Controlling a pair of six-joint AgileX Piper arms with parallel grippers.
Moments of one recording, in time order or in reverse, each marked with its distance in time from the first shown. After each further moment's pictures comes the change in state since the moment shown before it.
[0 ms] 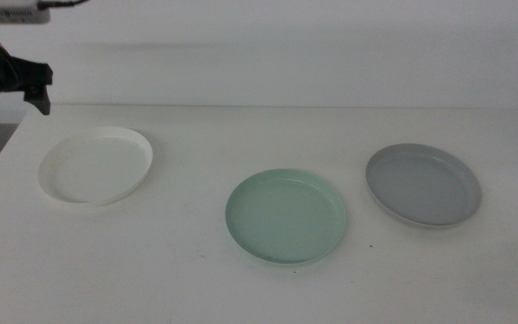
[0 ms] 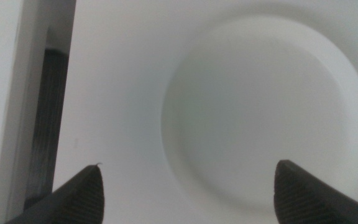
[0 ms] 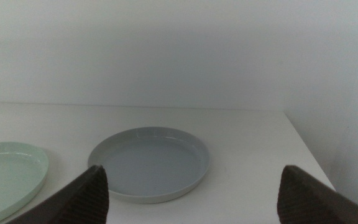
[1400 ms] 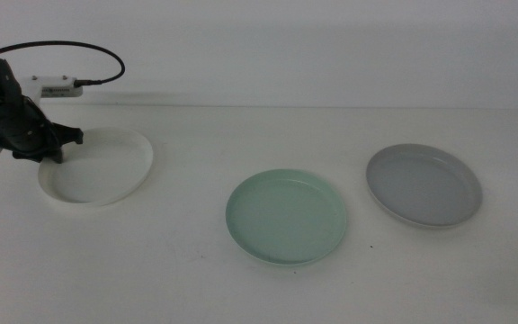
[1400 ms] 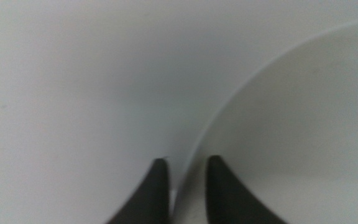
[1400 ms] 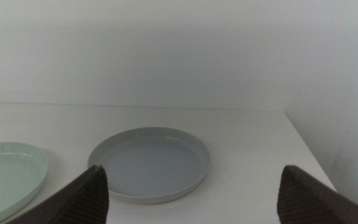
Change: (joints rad) left arm 0.035 0.366 -0.010 -0.050 -0.316 0.088; right arm 0.000 0.000 0.000 0.000 0.000 0.000
